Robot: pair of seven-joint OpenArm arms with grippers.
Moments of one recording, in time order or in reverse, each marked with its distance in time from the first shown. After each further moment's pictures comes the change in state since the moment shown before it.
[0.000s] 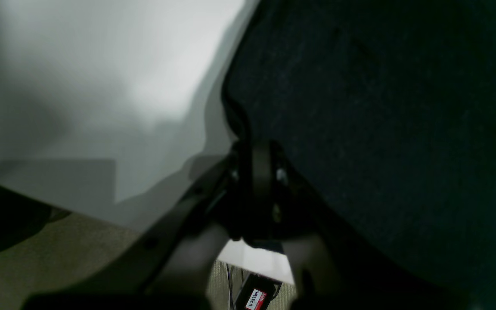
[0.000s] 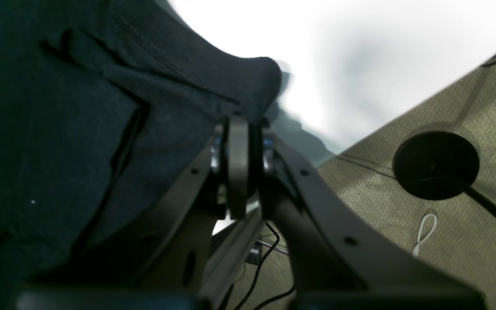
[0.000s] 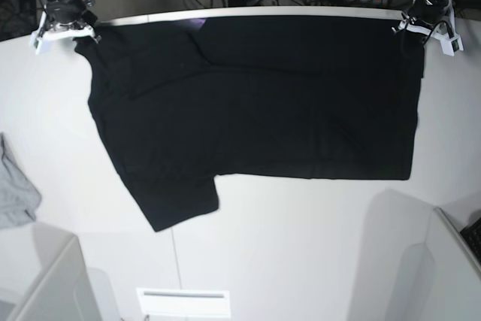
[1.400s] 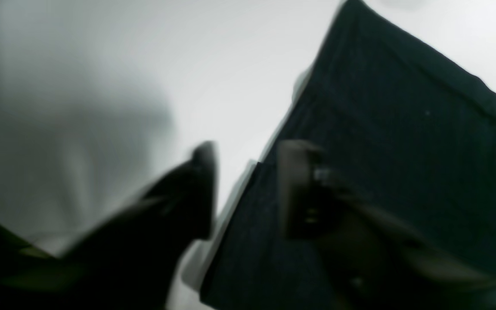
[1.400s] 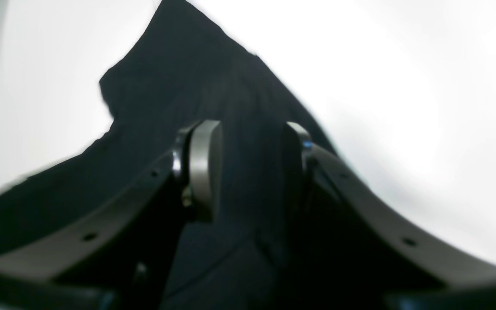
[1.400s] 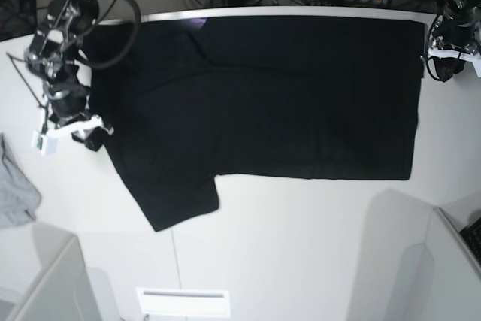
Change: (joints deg) left arm -4.5 1.9 -9.3 11.6 0.4 0.4 0.4; right arm 23.9 5.0 -13.3 -0.3 -7.9 0.1 -0.2
